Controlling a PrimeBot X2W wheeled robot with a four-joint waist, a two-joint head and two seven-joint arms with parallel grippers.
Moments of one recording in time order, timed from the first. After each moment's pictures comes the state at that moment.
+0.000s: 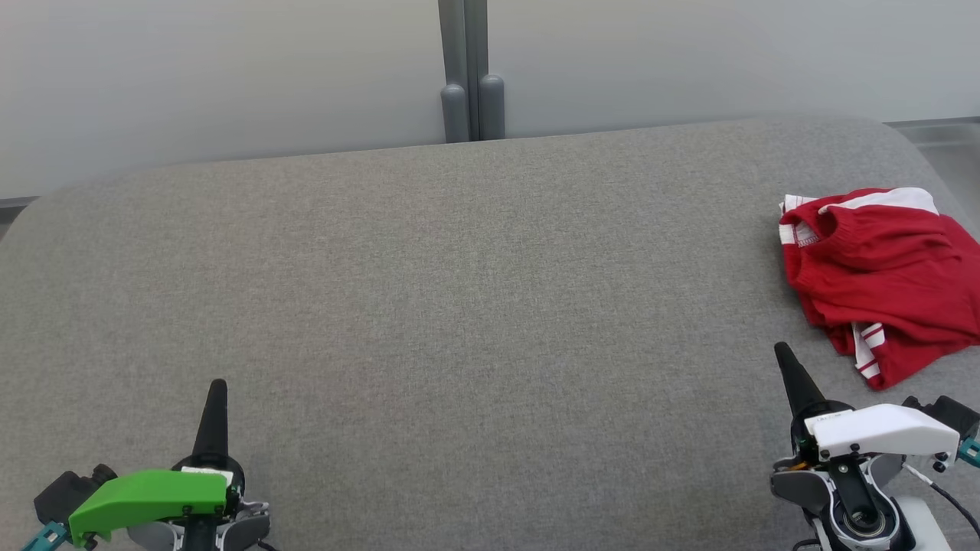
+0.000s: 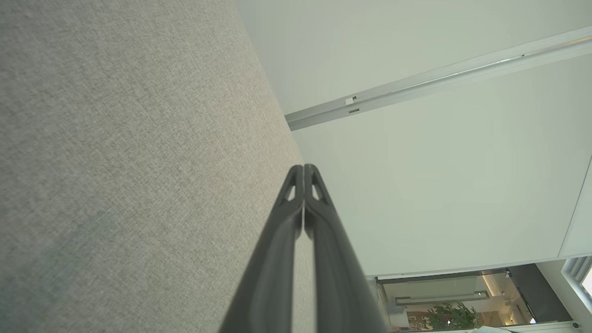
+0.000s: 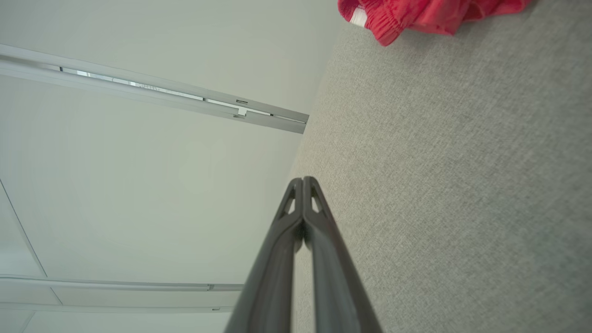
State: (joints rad) left arm -0.07 0.04 0.07 0.28 -1.32 -0.11 0.02; right arm -0.13 -0.05 -0.08 0.30 1.30 0.13 0.06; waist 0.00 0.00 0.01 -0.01
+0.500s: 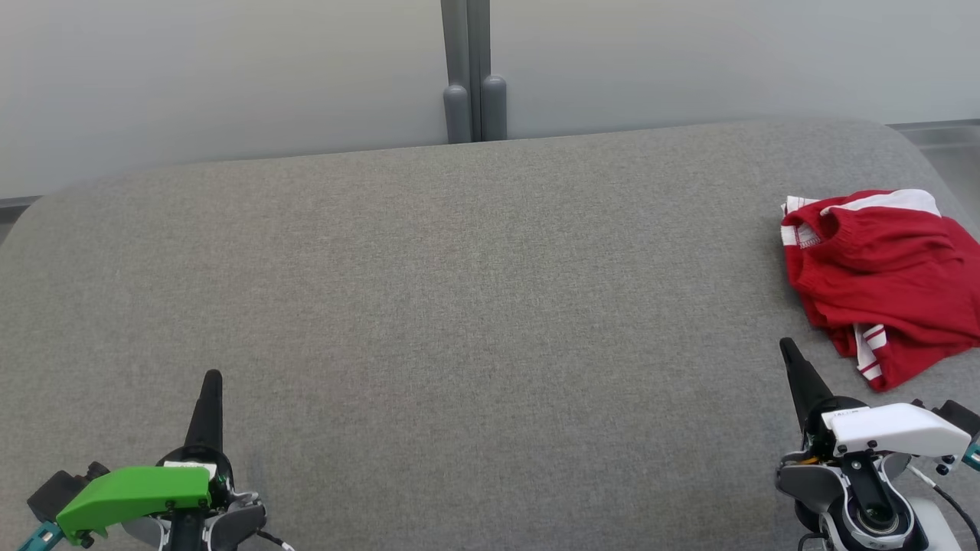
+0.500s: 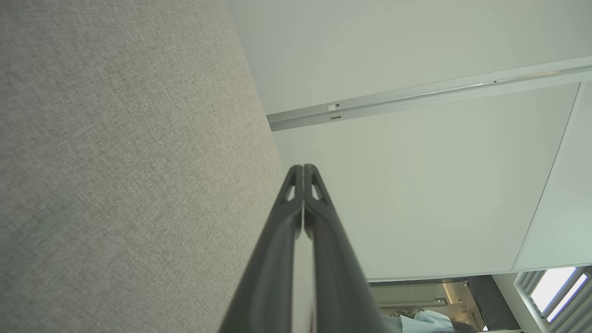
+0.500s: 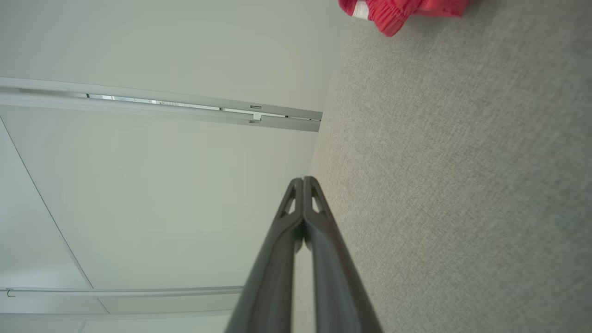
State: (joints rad) left arm -0.08 0.04 0.08 0.26 -1.44 -0.12 0.05; right arm -0.13 -0.05 -0.10 0.29 1.42 0.13 0.09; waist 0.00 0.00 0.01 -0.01
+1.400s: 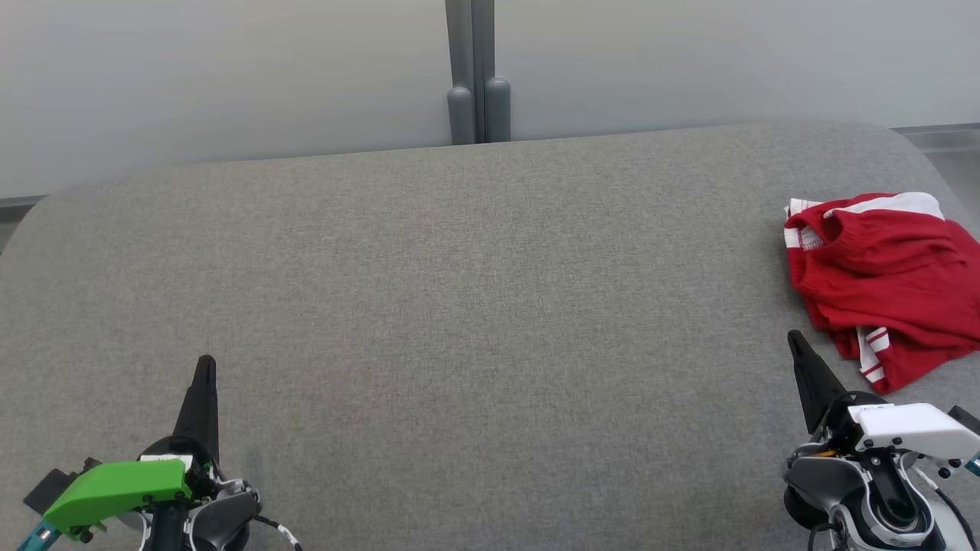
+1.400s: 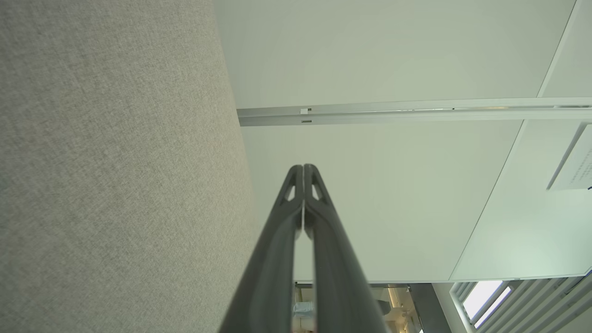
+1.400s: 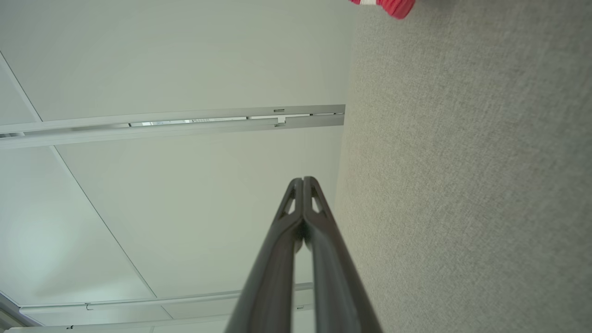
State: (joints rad) left arm -0.09 0.05 0.10 0.24 -1.61 -0.13 0.09; right arm -0.13 -0.05 -0.13 0.27 1.61 0.13 0.14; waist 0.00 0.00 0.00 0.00
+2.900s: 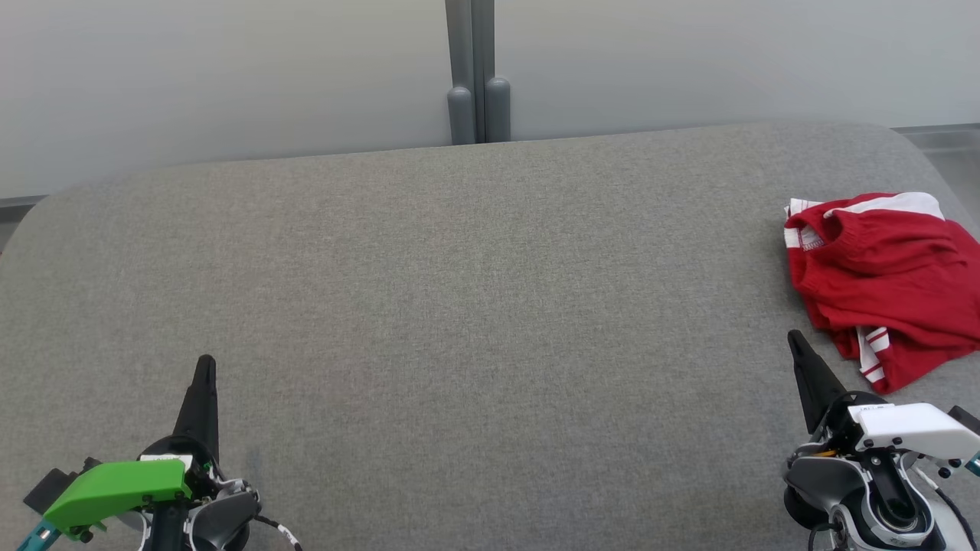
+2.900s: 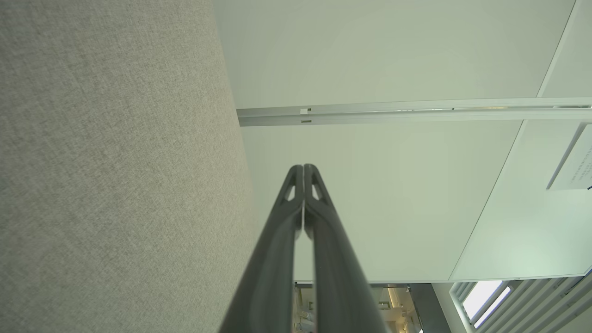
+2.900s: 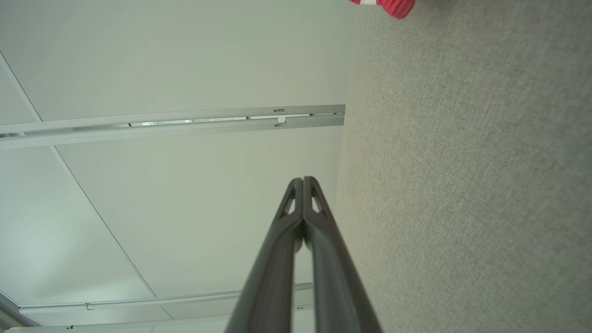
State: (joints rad) left arm -0.09 0.05 0.10 0.24 -1.62 -0.13 0.09; right arm -0.13 -0.05 -0.13 0.27 1.61 0.13 0.14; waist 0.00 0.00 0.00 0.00
